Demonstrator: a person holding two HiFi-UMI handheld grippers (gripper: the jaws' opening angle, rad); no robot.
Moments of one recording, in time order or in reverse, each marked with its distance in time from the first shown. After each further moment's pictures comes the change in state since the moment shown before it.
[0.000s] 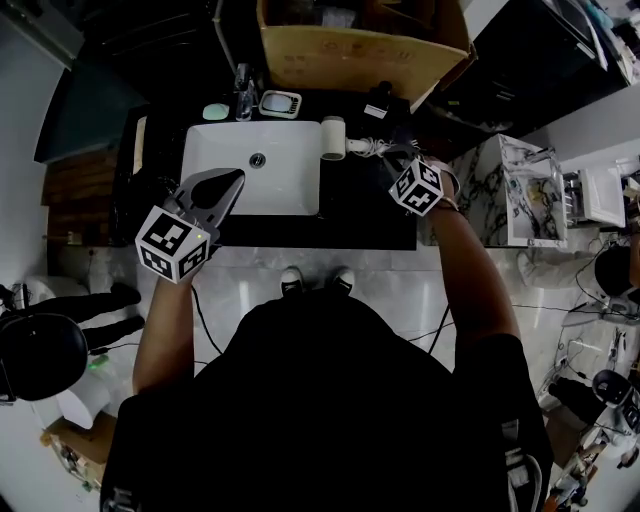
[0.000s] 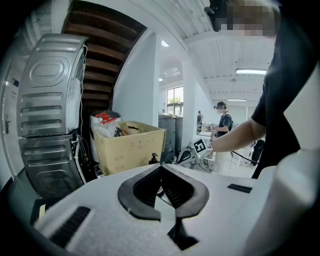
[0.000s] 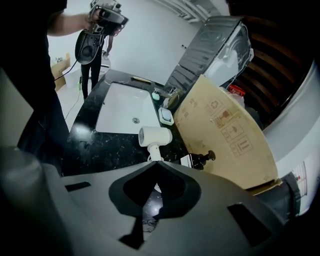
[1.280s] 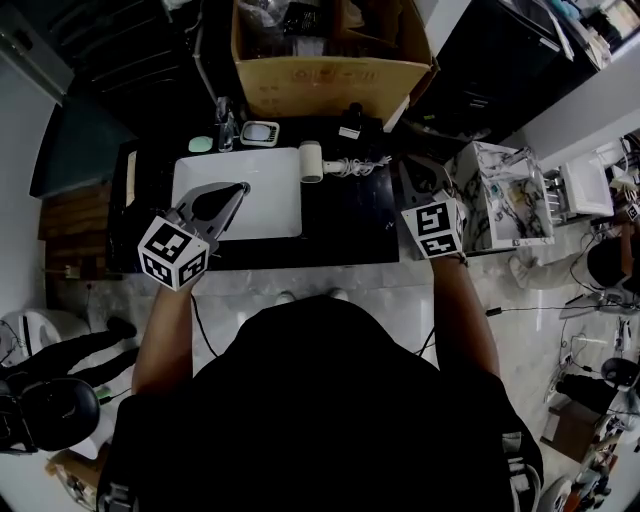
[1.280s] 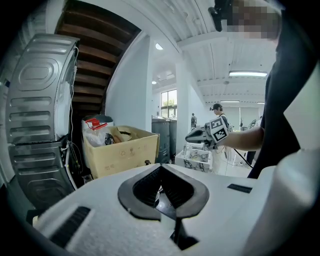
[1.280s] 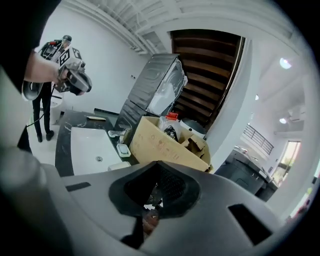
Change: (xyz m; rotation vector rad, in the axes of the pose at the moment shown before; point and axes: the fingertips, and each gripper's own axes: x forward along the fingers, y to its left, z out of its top) left arm 0.022 -0.022 0.035 0.037 -0.035 -0.065; right arm -0.186 -0.065 0.028 0.387 -0.274 -0.466
